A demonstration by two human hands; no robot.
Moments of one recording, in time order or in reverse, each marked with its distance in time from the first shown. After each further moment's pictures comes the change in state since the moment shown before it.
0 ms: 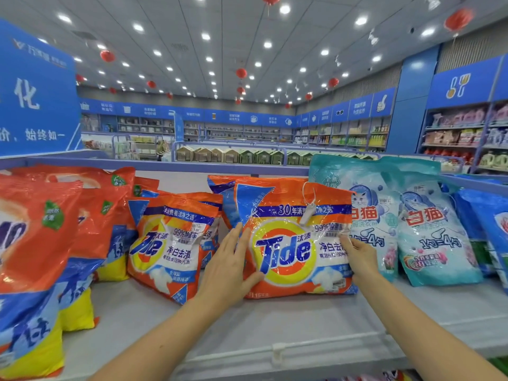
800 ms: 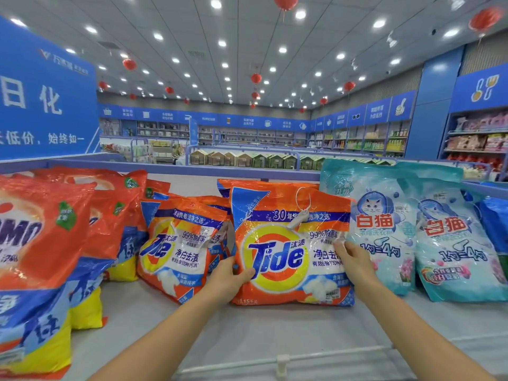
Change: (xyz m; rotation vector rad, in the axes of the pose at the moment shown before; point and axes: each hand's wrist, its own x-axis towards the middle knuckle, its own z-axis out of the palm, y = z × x) left_hand 0.006 -0.008 -0.001 -0.765 -0.226 -0.670; right_hand -0.003 0.000 0.016 -0.182 -0.212 -0.115
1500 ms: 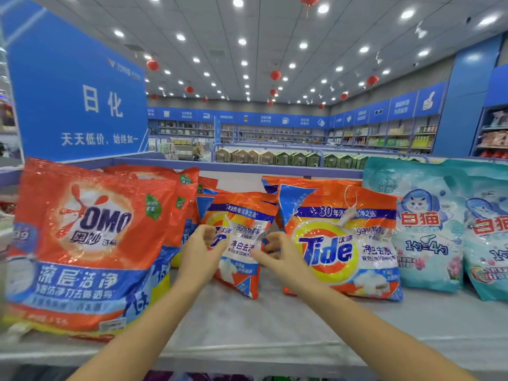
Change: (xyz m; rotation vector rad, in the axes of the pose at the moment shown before) left_hand -0.048 -0.009 -0.125 0.146 0.558 0.295; right_hand -0.114 -0.076 0.167 -0.077 -0.499 -0.169
